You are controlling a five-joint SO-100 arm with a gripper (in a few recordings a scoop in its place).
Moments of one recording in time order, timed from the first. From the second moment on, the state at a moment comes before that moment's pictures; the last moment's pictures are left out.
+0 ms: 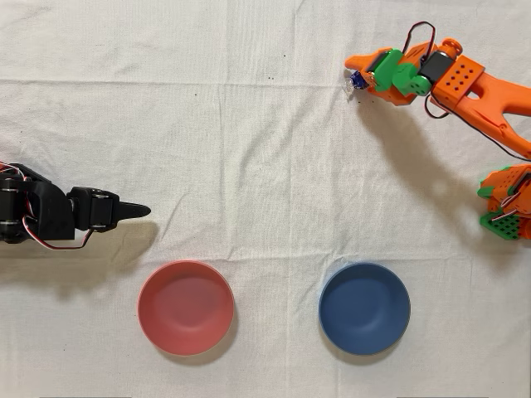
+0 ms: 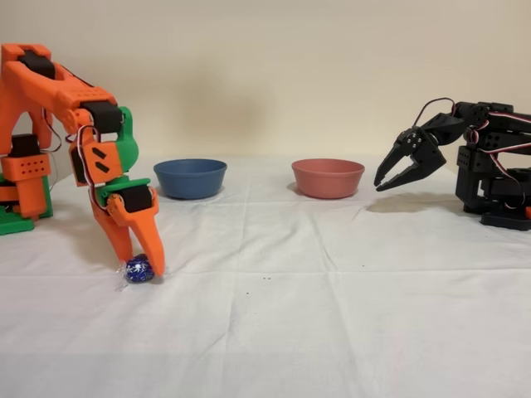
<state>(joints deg) 38.7 65.4 89.6 53.6 -3.5</state>
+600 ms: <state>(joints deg) 38.8 63.6 86.9 53.9 -5.8</state>
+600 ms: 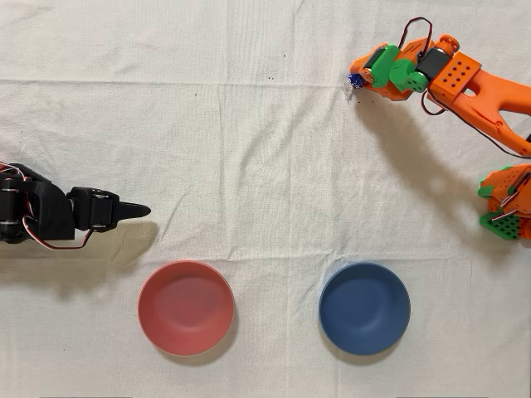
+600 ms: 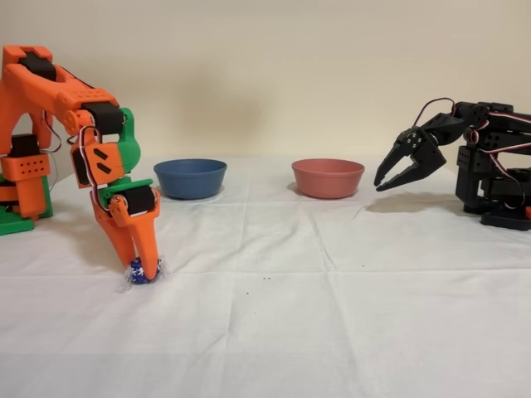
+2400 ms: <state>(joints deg) -23.3 85.7 75.1 70.7 -11.2</state>
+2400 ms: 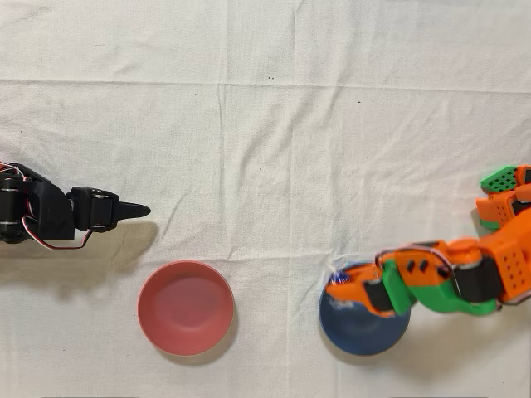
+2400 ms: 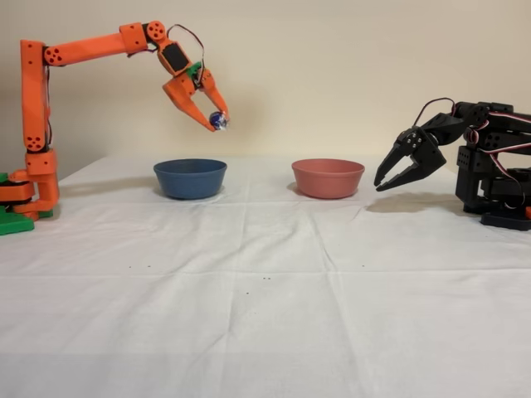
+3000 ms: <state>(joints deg) -38.8 81.6 79.9 70.8 -11.0</state>
